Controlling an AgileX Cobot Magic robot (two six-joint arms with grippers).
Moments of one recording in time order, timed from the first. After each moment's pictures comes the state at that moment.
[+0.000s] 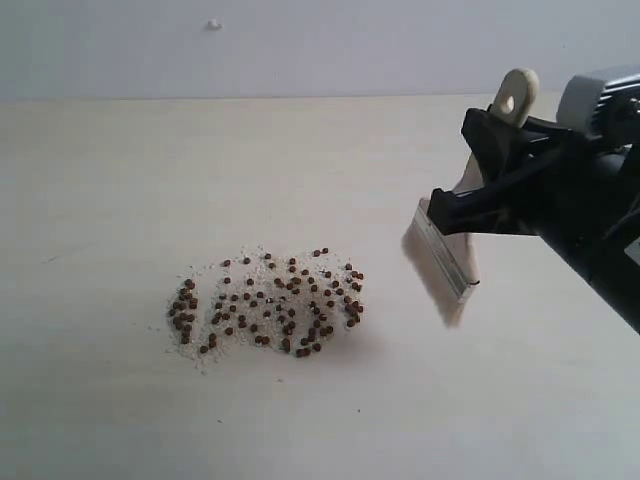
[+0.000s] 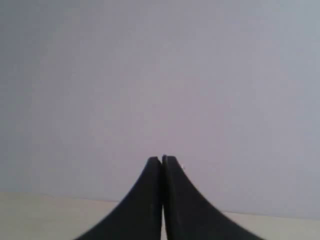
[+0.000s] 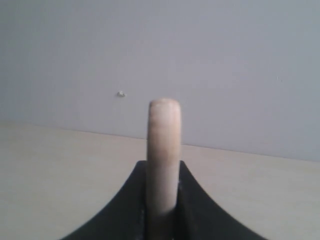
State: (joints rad) left arm -0.04 0.35 -0.38 -1.74 0.21 1.53; right arm 0.81 1.25 -0.28 0.57 -0.91 -0.26
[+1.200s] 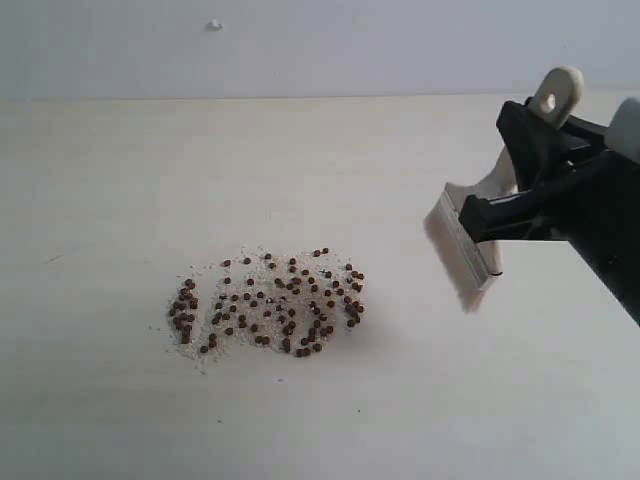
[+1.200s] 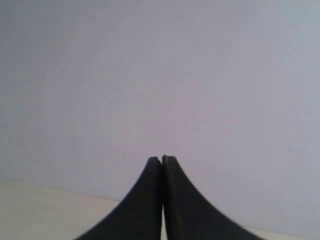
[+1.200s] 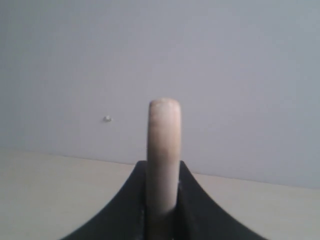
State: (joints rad) left arm -0.04 0.35 -0.38 -1.74 0.18 1.42; right arm 0.81 1.26 -0.20 0.55 -1.11 -0.24
